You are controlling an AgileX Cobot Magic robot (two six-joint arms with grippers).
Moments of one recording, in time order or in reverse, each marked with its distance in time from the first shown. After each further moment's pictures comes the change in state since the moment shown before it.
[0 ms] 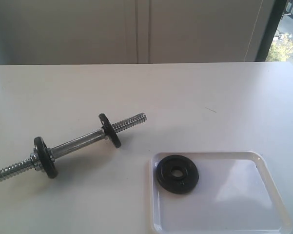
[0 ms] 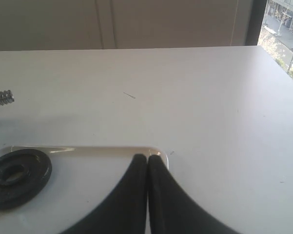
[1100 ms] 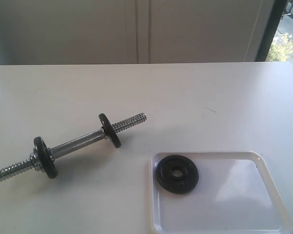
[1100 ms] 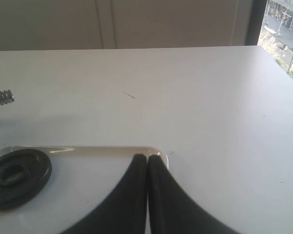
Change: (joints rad) left arm -0.111 0.334 -0.381 0.220 1.007 0.142; right arm 0.000 0.000 0.000 0.000 0.000 0.000
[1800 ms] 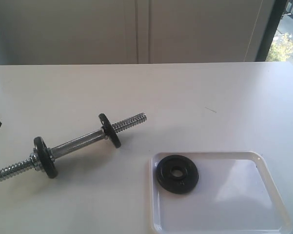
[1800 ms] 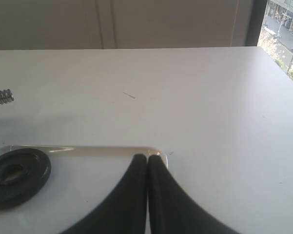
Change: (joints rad) left arm -0.130 0.340 -0.210 -0.538 0.290 0.620; right arm 0.000 0.000 0.000 0.000 0.000 -0.014
